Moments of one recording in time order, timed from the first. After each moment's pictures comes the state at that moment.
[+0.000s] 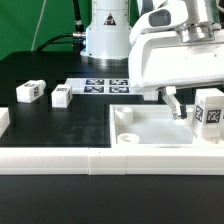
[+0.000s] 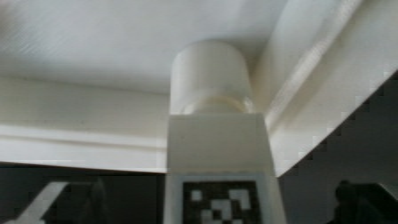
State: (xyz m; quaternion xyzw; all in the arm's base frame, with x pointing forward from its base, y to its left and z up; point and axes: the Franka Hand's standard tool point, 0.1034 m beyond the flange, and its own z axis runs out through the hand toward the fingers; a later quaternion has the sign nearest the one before) arm 0.621 0.113 0.063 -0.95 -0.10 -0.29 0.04
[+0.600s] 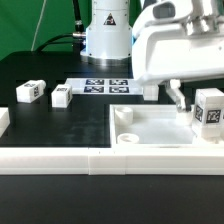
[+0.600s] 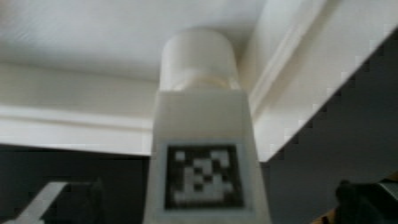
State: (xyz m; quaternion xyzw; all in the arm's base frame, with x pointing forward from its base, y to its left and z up) arm 0.626 0.118 0.086 -0.95 -0.11 -0.28 0.04
